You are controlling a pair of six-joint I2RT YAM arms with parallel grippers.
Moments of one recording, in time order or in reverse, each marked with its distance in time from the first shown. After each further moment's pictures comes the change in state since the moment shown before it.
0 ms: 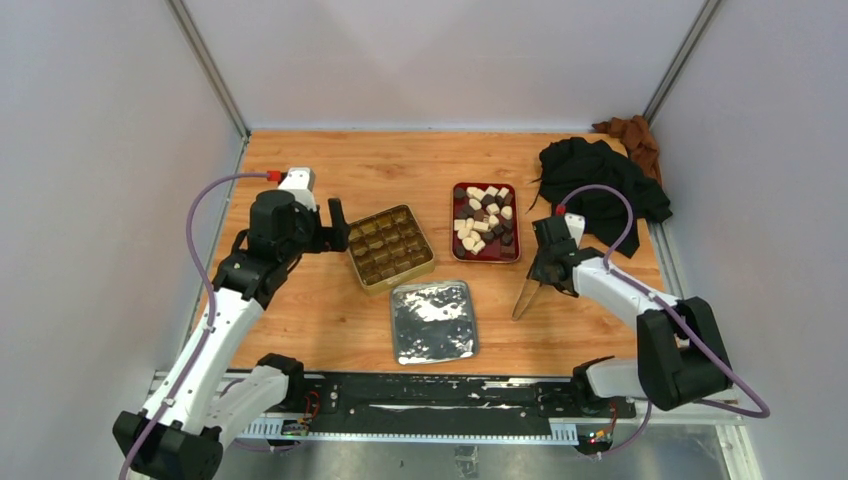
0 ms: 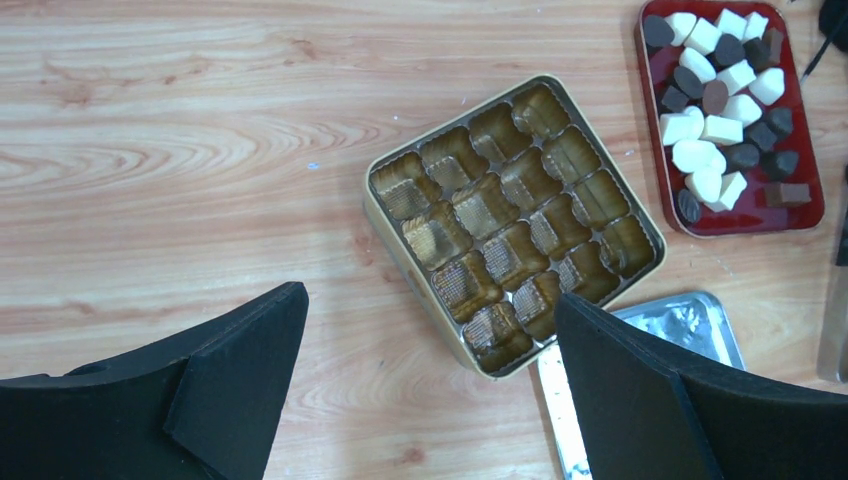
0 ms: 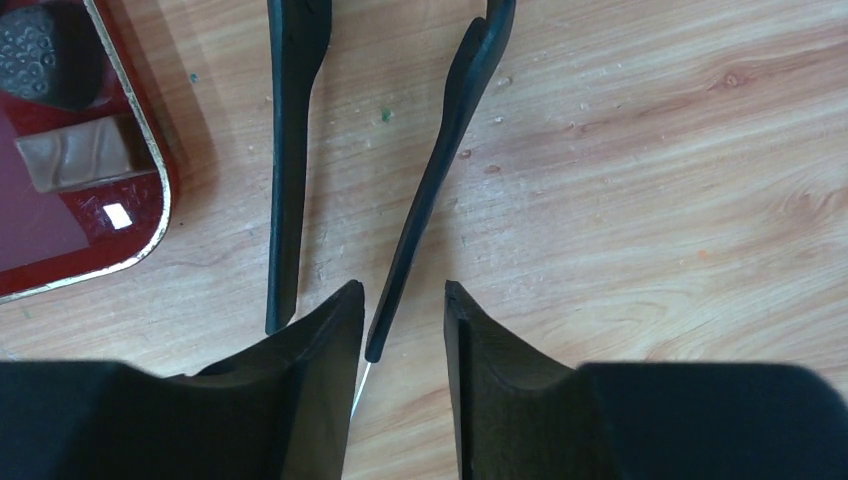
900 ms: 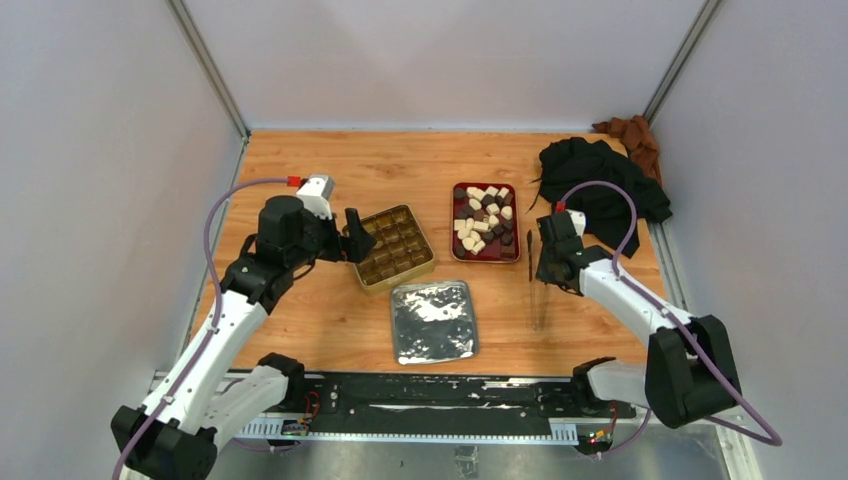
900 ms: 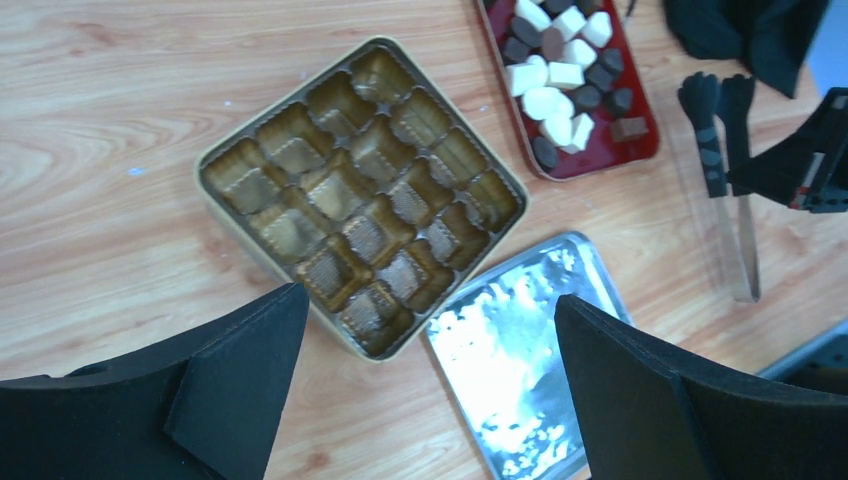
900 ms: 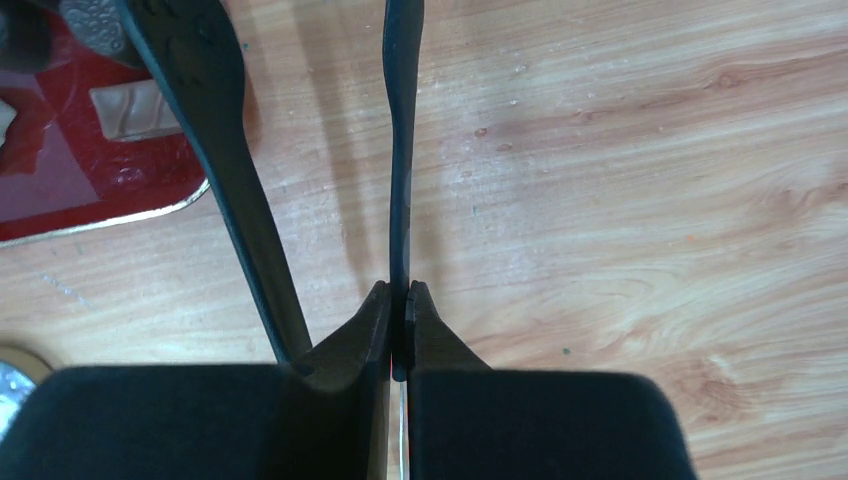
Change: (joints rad) left arm -0.067 -0.016 -0.054 0.060 0.210 -0.047; right arm 0.001 -0.042 0.042 -0.089 -0.055 -0.023
